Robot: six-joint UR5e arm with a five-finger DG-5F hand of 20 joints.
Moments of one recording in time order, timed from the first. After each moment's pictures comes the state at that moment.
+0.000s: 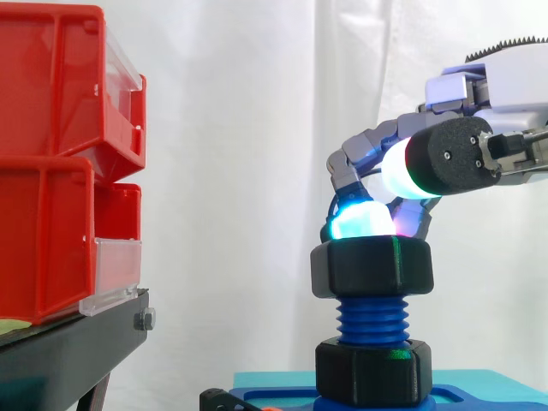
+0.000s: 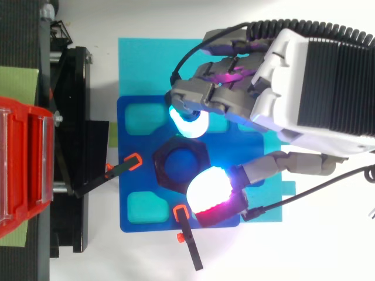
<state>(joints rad) 0.20 -2.10 -1.31 -2.87 -1.29 -1.32</state>
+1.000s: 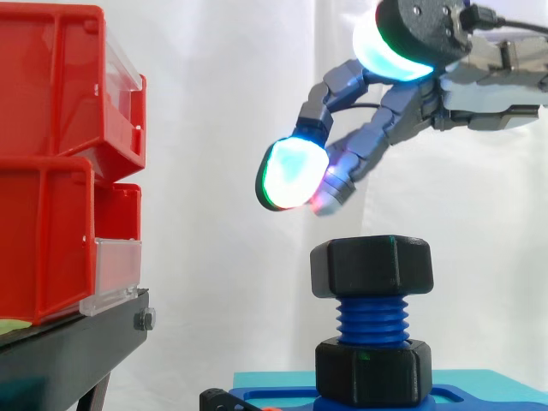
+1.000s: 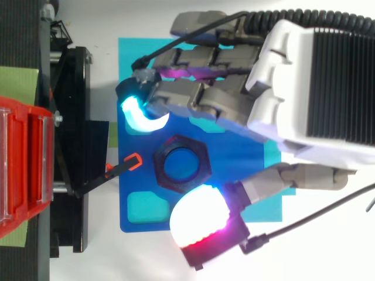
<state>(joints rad) 0.20 -2.10 -1.24 -2.87 -1.33 -1.34</state>
